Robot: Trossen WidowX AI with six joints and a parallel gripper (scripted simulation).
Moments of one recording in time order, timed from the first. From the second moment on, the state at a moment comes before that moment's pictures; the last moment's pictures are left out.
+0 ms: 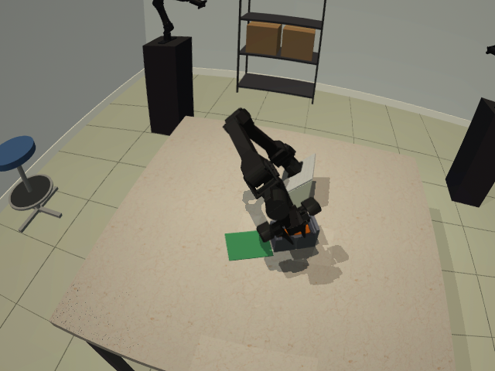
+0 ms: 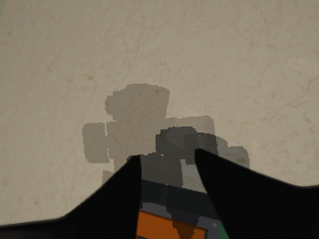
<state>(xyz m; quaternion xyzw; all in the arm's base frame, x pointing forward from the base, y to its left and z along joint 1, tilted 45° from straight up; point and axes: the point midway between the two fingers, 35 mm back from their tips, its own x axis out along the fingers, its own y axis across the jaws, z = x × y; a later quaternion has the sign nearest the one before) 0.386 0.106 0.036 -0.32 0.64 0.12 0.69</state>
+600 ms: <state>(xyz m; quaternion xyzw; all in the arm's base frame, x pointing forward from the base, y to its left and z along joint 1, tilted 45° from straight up) 0.247 0.147 -0.009 -0.40 0.68 -0.09 0.60</state>
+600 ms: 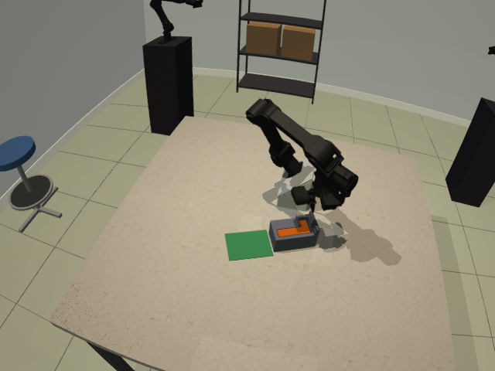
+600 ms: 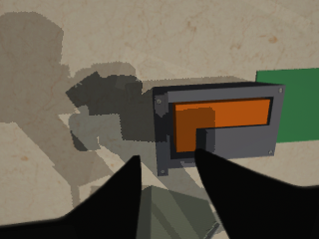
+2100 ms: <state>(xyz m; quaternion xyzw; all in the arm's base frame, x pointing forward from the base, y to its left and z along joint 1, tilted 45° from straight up) 0.248 0.075 -0.080 -0.41 0.68 -0.11 0.60</state>
